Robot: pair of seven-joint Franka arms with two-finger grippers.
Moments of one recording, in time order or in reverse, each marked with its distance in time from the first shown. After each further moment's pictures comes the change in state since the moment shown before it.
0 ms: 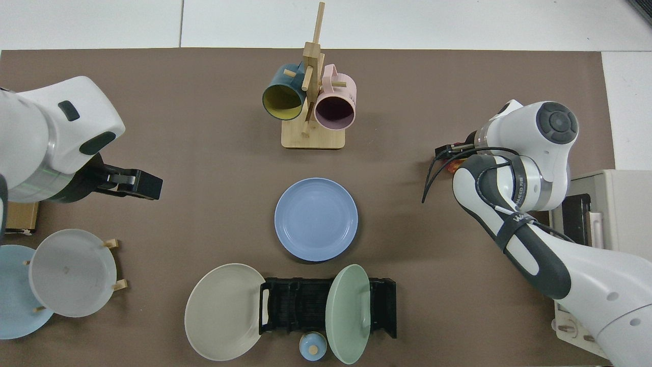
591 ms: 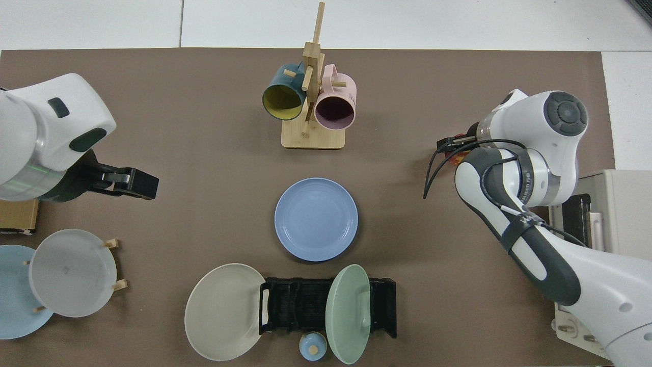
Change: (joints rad) left arm 0.012 0.001 0.010 0.001 -0.030 -0.007 0.002; right arm 0.013 -0.039 0.002 0.052 0.000 -0.061 -0.004
